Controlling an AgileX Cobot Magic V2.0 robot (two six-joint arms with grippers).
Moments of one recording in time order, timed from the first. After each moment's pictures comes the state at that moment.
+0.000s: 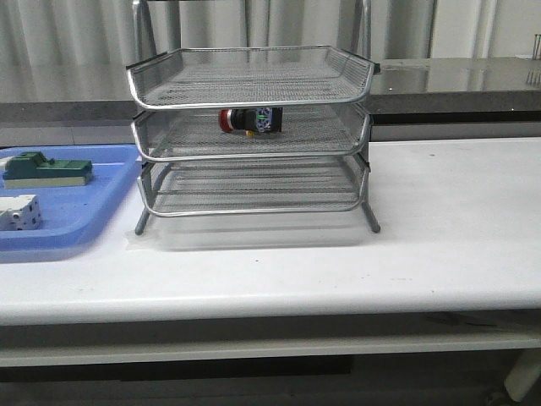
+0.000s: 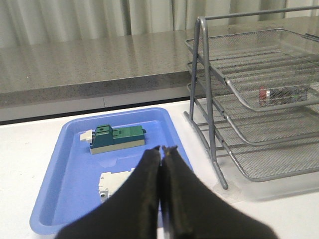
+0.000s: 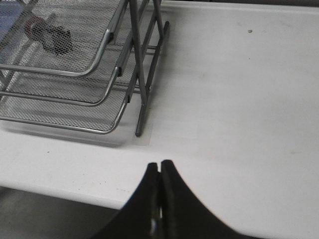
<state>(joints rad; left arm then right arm) -0.18 0.51 -0.26 -0.57 -0.06 0.61 0.07 1.00 -0.83 0.32 0.50 -0.30</state>
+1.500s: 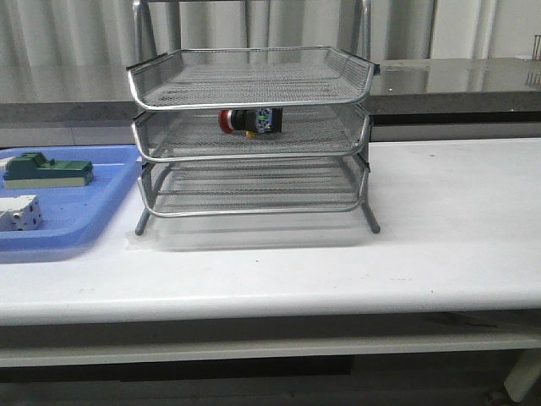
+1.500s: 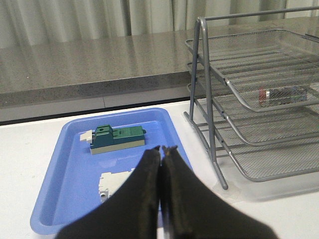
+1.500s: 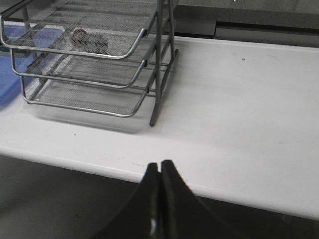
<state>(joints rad) -0.18 0.51 -0.26 -0.57 -0.06 0.61 0.07 0.43 -0.55 0.32 0.60 -0.30</state>
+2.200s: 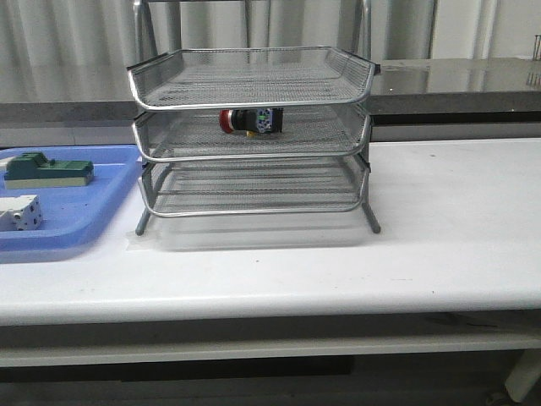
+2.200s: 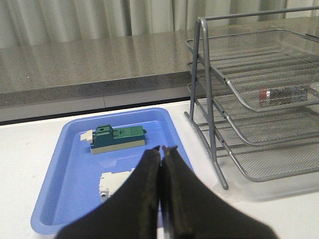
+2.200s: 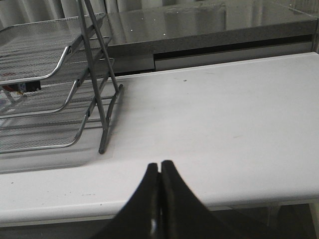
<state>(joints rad) -0.18 0.51 -0.26 -0.57 -0.06 0.61 0.07 0.06 -0.06 -0.04 0.18 0.17</state>
